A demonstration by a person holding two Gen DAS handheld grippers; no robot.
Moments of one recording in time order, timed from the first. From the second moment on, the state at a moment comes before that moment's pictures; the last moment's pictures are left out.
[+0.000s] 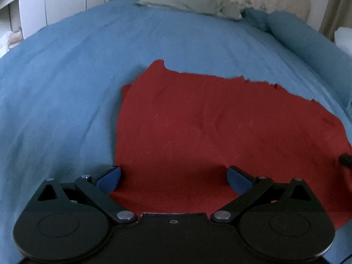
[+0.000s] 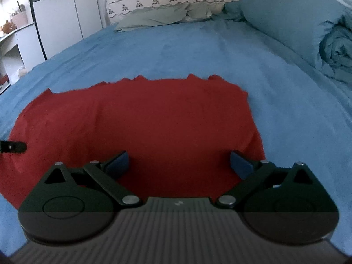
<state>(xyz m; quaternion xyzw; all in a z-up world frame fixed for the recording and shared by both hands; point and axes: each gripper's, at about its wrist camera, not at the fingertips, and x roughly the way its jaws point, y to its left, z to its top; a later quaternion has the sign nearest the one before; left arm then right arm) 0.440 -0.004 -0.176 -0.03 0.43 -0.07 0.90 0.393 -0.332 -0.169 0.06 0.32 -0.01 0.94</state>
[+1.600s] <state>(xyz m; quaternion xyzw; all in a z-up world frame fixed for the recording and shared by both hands) 0.432 -0.135 -0.165 0.01 0.46 -0.06 0.89 0.280 -0.371 -0.166 0.31 0.28 -0.12 0.90</state>
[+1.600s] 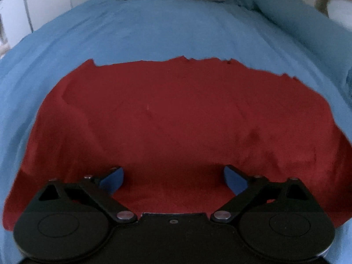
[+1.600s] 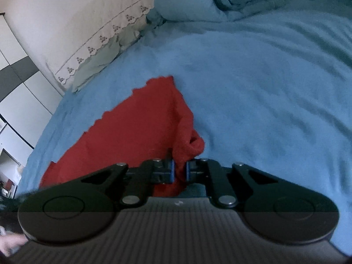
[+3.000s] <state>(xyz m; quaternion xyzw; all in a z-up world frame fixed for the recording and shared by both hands) 0.350 0.111 -0.121 -0.15 0.43 -0.07 0.89 0.277 -0.137 -0.149 -0.09 0.33 0.08 0.94</state>
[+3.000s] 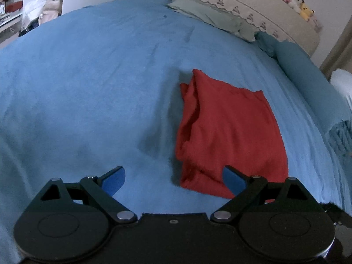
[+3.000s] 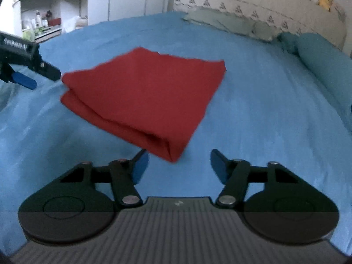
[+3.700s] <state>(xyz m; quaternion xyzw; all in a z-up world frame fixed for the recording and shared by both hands) 0.358 0.113 -0.129 -0.15 0.44 -0.06 0.89 0.306 -0.158 -0.181 -0.02 0.33 0.04 0.94</state>
